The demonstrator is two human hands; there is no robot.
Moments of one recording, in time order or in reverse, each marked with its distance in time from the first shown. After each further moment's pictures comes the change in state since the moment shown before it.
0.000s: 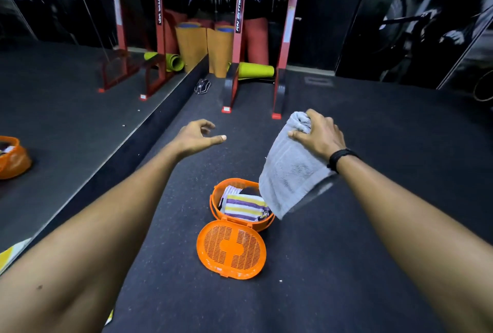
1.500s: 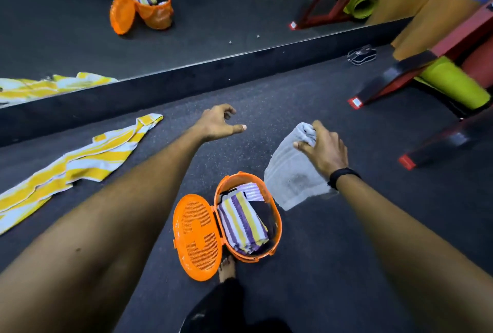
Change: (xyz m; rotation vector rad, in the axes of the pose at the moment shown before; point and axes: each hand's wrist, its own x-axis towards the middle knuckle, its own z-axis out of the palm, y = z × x) left_hand 0.324 -0.086 0.106 -0.127 0.419 -0.703; right_hand 0.454 0.040 0.291 -0.005 -0.612 -0.655
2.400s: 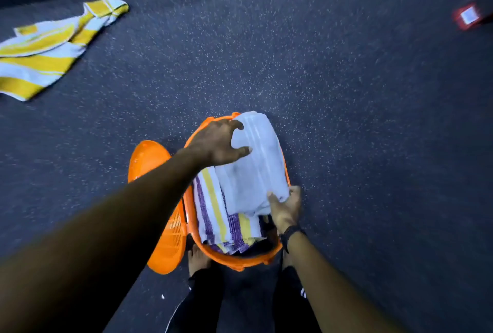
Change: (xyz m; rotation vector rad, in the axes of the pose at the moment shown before) left_hand 0.187 -0.256 0.375 0.265 -0.204 -0.108; right_hand 0.019 0.268 0.511 0.736 -0.252 0.780
